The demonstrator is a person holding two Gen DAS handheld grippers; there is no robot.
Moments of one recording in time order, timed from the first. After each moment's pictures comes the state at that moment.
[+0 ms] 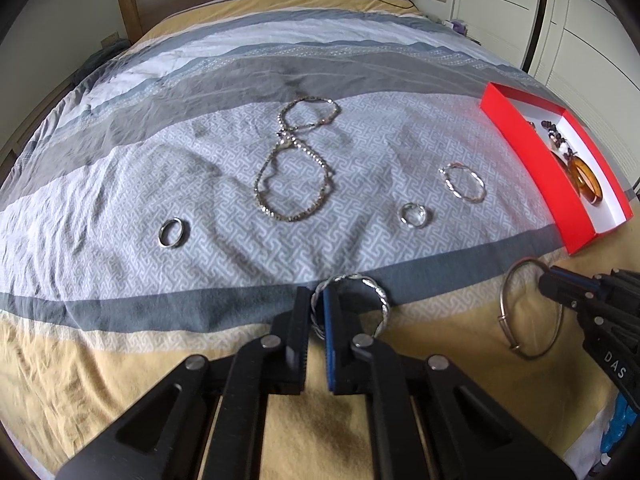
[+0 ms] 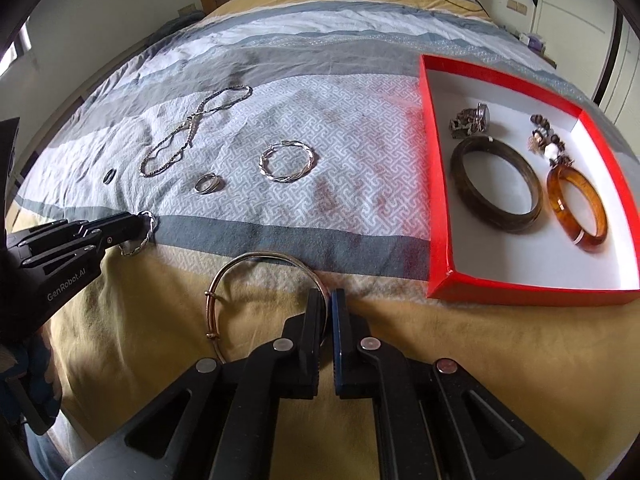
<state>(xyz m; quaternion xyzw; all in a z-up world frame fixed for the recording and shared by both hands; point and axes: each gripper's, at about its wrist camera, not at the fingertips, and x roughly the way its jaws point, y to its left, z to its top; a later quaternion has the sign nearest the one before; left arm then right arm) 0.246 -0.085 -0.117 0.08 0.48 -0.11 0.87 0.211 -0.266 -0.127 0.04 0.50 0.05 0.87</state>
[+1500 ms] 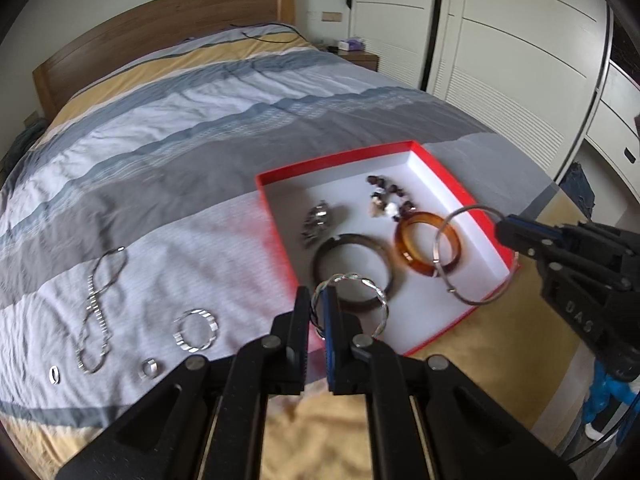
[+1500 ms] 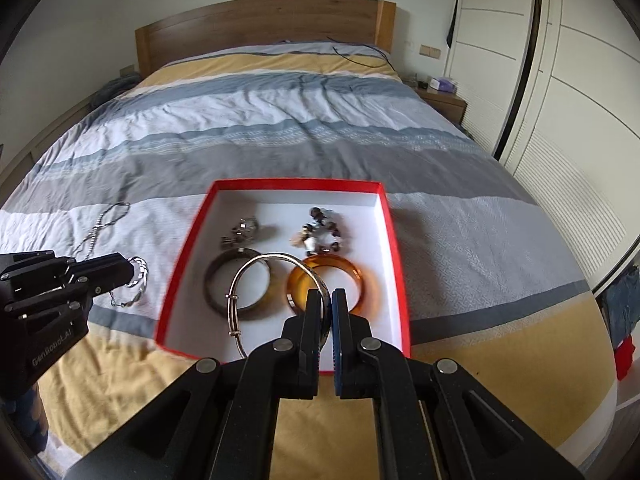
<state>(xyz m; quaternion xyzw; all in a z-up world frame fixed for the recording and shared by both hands) 0.242 -0.299 -0.047 0.12 0.42 -0.25 0.86 0.194 -0.451 -0.049 0.04 0.41 -0.07 0.91</state>
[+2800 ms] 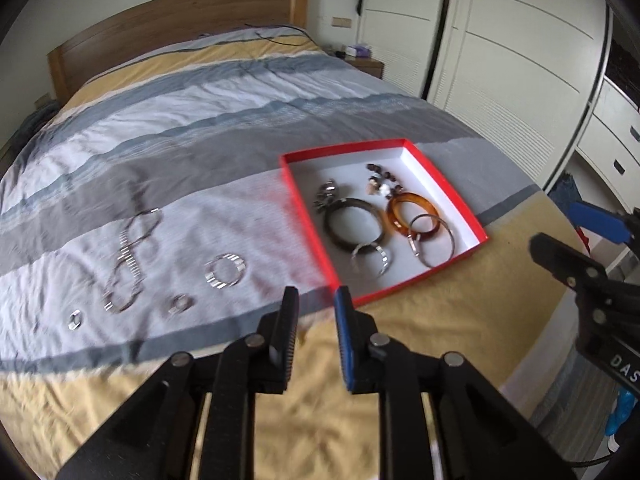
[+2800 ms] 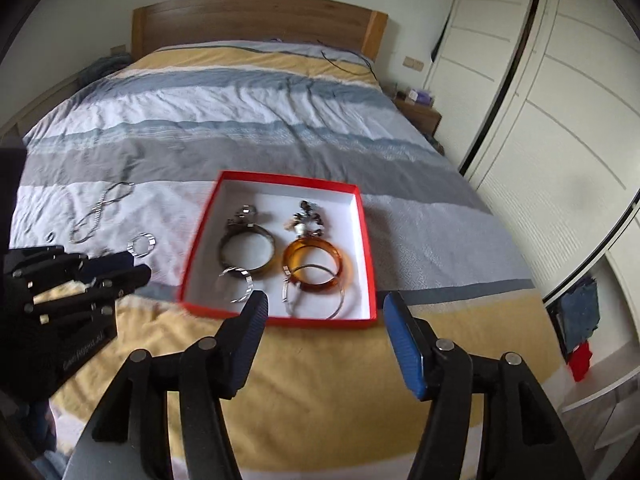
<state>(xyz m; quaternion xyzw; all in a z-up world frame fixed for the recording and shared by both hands) 0.180 -0.227 -0.011 0.08 0.42 -0.24 0.87 0.116 -0.381 0.019 -0.05 0.41 -0.12 0.90</state>
